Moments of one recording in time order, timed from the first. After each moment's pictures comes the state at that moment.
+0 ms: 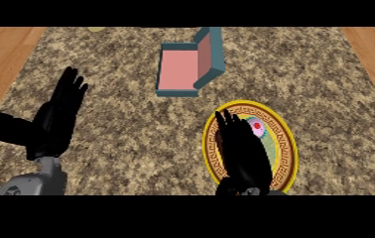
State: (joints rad) left arm -0.11 0.17 0.05 -1.66 0.17 0.13 0.21; right arm -0.16 -0.05 0.59 -1.78 0.96 0.33 0.88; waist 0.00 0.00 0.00
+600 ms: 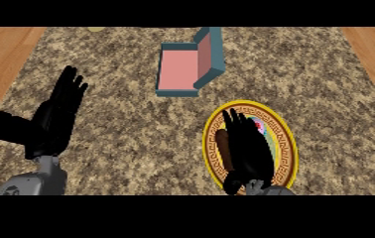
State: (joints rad) left arm -0.12 0.15 0.07 -1.67 0.15 0.11 0.24; right arm -0.13 -0.05 0.53 -1.69 1.04 0.31 0.78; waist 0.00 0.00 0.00
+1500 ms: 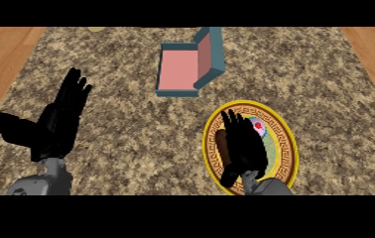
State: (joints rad) left arm -0.10 0.11 0.07 -1.68 0.11 0.11 0.23; right arm -0.15 -0.02 0.48 -1.53 1.06 0.25 0.69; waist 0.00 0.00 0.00
